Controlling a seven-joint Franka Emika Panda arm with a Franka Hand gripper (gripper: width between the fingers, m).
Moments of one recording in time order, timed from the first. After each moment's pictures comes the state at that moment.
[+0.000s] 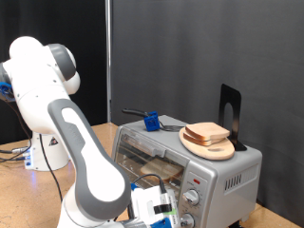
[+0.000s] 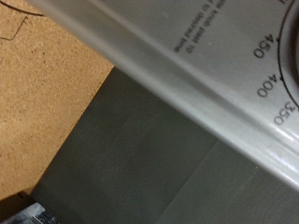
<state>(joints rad) -0.51 1.04 0.40 -1.39 1.09 1.82 -0.60</state>
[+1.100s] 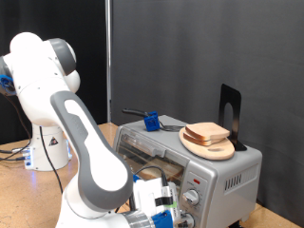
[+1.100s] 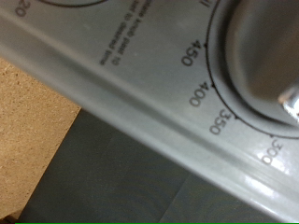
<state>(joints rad) -0.51 0.99 0.40 -1.44 1.08 1.80 -0.53</state>
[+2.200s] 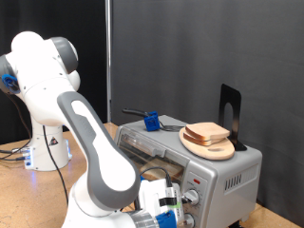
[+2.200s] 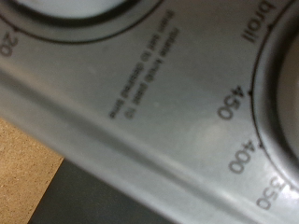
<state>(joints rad) -0.49 0.99 0.41 -1.47 1.08 1.83 -0.54</state>
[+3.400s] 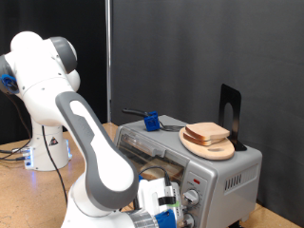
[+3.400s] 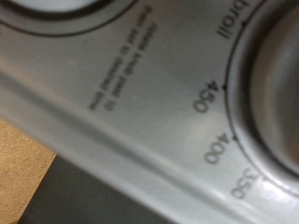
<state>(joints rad) -0.50 0.99 0.41 -1.48 1.09 1.82 -0.56</state>
